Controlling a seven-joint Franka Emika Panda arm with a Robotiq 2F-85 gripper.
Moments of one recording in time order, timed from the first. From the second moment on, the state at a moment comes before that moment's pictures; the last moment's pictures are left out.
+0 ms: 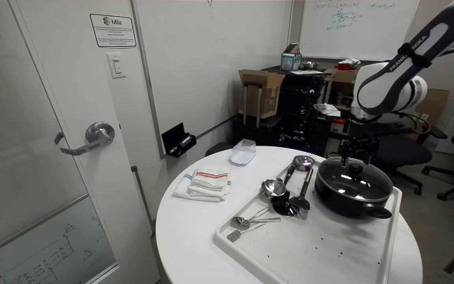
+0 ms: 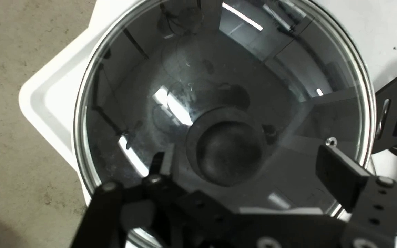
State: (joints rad) arm -0.15 0.61 -0.13 -2.06 0.15 2.55 0.19
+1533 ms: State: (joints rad) arm -0.14 0.61 -0.15 -2.06 0.15 2.55 0.19
